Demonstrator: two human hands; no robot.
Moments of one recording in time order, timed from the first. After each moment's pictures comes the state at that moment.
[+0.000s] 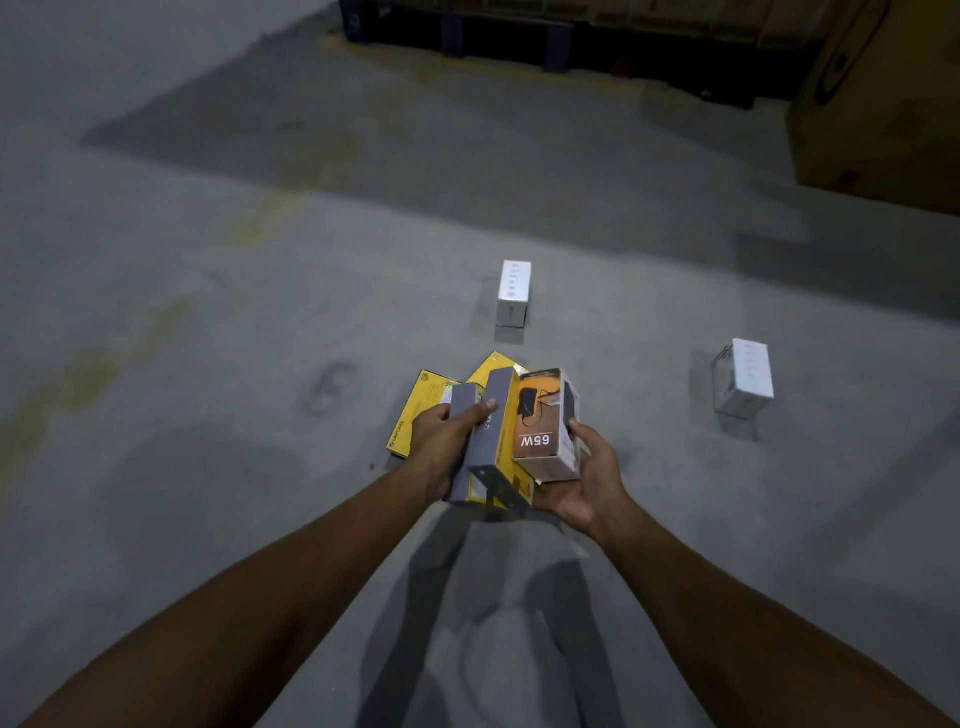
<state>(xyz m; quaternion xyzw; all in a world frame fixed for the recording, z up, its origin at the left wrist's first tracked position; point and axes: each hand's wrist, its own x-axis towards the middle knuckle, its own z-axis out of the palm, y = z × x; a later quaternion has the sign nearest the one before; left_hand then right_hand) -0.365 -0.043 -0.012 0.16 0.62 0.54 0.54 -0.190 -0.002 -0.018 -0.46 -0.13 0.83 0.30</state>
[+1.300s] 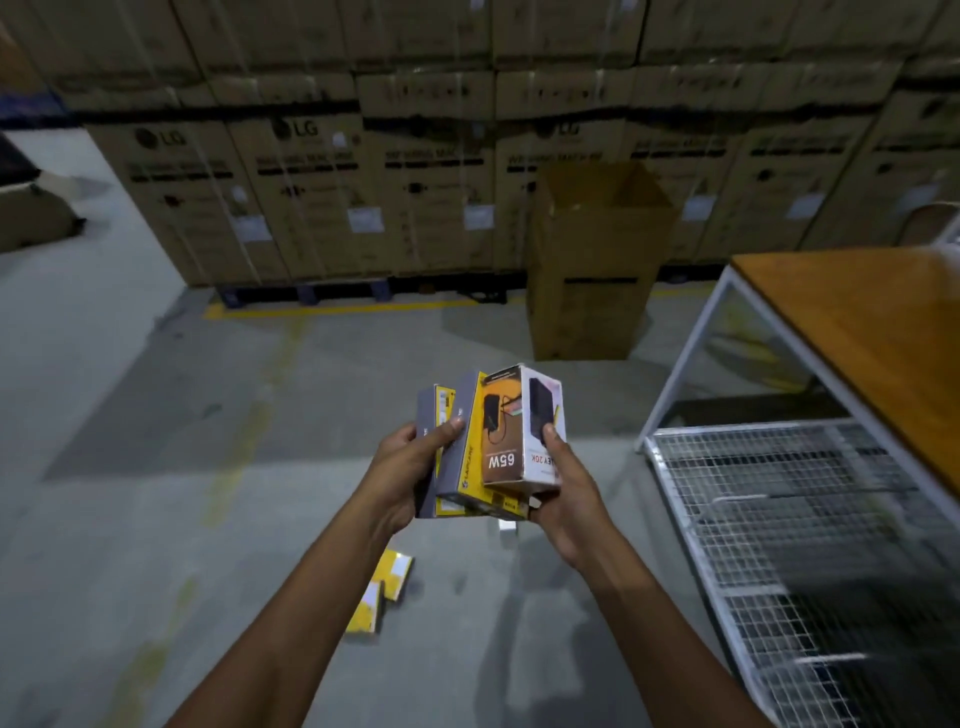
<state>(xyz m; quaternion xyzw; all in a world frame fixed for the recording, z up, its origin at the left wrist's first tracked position) -0.137 -0.079 0.876 0.30 0.52 0.46 0.65 0.050 -0.099 0.858 -0.44 -0.25 0.70 0.51</state>
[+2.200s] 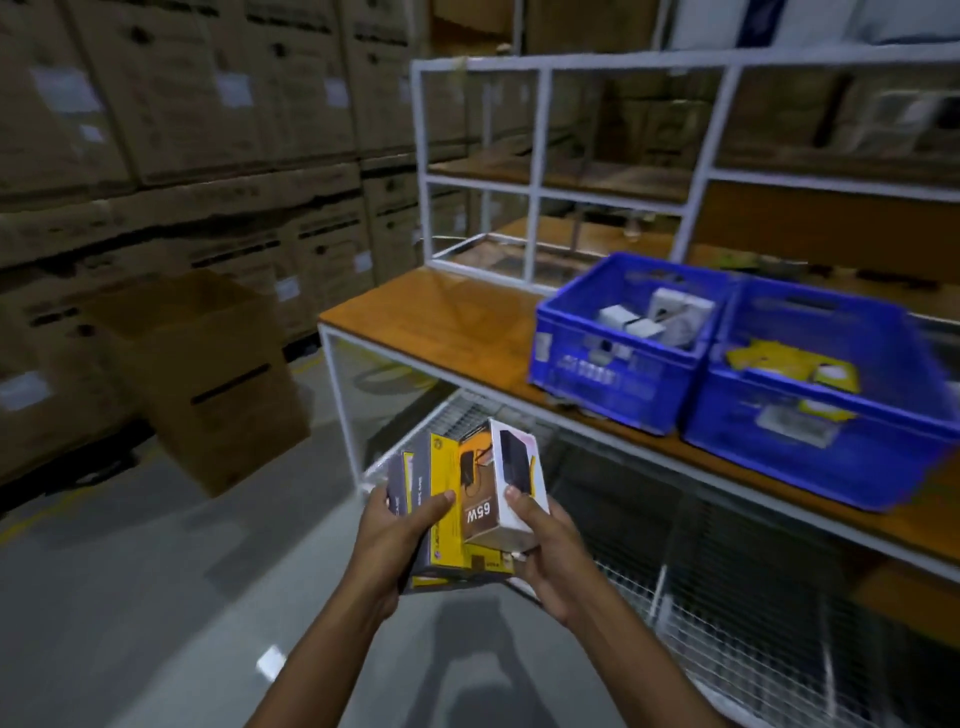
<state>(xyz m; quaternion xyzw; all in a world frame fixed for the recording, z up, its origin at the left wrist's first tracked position) 0.089 -0.210 0.911 0.55 0.31 0.24 0.74 0.199 -0.353 0.900 -0.53 -0.10 0.39 0.75</state>
